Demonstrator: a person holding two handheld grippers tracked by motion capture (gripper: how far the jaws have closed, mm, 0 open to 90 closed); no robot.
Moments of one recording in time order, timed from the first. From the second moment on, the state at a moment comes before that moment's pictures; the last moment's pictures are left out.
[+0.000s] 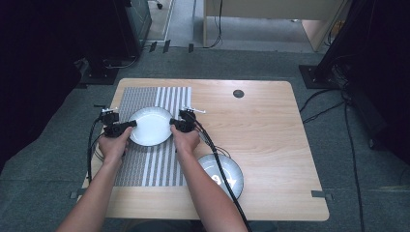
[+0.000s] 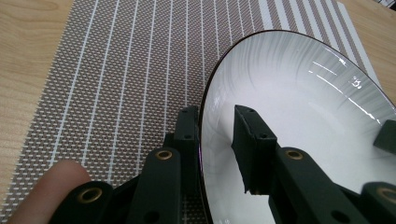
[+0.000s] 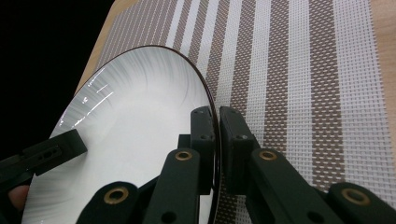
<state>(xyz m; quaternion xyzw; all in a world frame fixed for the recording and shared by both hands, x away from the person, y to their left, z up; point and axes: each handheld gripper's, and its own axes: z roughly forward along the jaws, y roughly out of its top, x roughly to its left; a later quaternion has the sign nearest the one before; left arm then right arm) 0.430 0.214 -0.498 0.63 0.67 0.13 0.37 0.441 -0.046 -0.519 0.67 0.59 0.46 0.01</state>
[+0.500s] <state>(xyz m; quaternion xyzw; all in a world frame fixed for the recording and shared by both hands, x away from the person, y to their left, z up) 0.432 0.215 -0.502 0.63 0.68 0.12 0.37 0.440 -0.045 -0.518 0.66 0.59 0.46 0.02</state>
